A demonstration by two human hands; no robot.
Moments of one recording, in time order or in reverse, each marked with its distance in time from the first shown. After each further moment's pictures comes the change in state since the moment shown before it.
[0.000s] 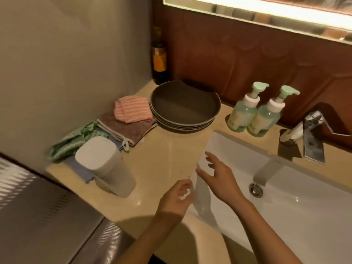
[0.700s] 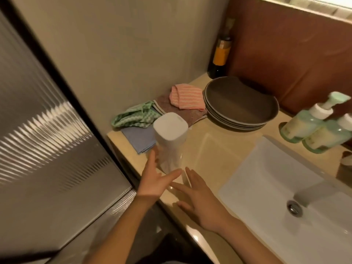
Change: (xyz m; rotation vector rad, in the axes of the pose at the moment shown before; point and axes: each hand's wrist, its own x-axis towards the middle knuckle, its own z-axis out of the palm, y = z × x) left_hand -0.041 -0.009 -0.131 -0.138 0.418 0.110; right_hand -0.057 -0.063 0.106 -0.350 -0.502 -0.603
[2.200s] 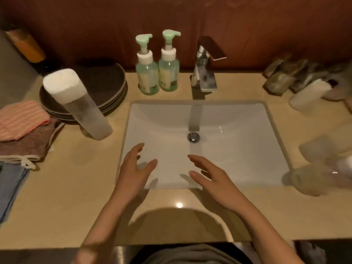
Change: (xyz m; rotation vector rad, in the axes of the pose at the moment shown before) left_hand -0.040 0.026 0.193 0.465 -0.648 0.154; right_hand -0.229 0.076 -0.018 0.830 0.742 0.702
